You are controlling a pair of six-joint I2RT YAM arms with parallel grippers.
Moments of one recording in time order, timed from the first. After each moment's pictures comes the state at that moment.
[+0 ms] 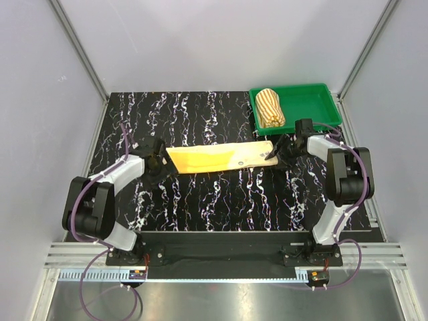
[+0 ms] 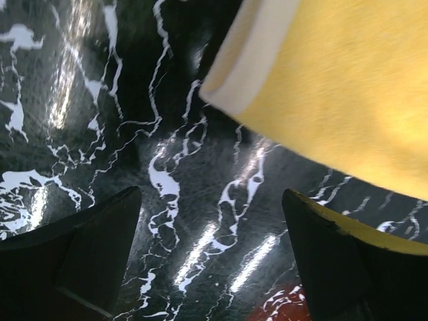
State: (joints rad) left arm -0.23 1.50 0.88 -0.59 -0.04 -0.74; right arm 0.04 1.84 1.11 -0.42 -0.36 0.66
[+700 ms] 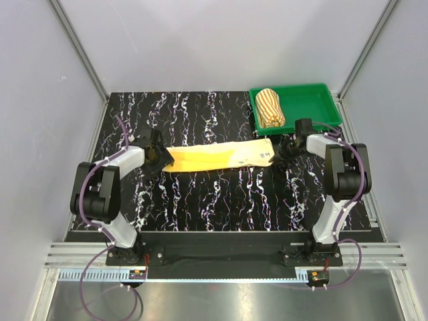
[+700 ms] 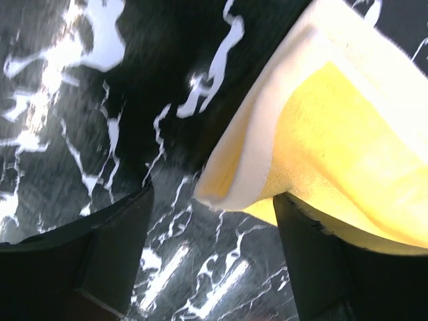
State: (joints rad) left arm -0.16 1.64 0.93 -0.45 -0.05 -0.78; right arm 0.03 1.90 1.14 -0.38 -0.38 0.65
